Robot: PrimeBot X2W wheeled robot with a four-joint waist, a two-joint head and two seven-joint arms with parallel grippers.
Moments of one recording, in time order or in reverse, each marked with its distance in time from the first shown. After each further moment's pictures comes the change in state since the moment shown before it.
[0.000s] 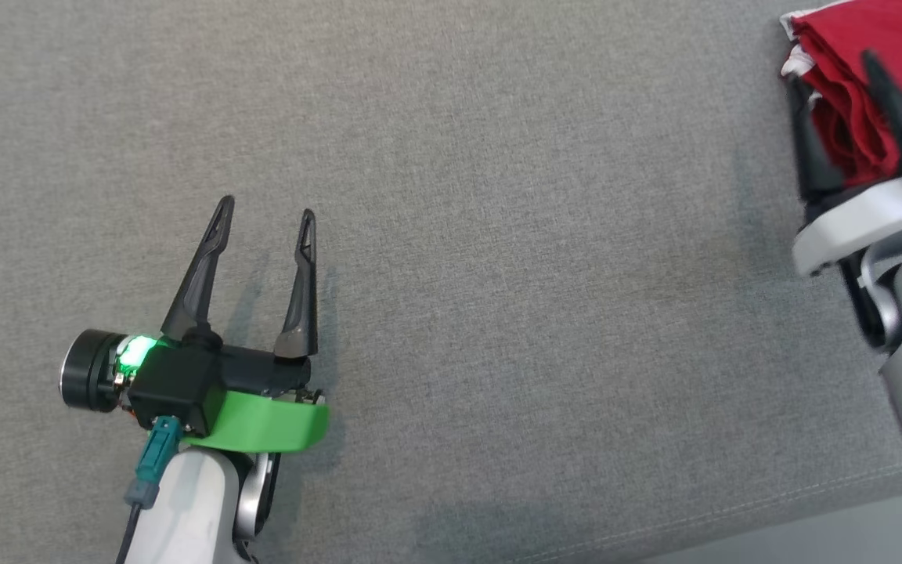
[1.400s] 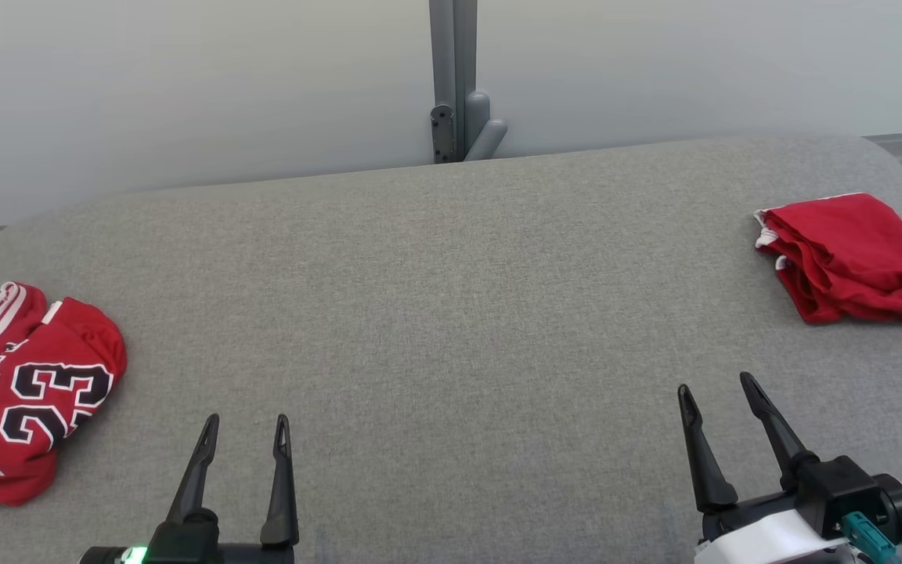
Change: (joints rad) left arm 0.416 -0.051 0.117 0.035 0.024 0.026 0.000; right arm 0.815 0.382 -0.130 -0.495 -0.194 0.000 0.000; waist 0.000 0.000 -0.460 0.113
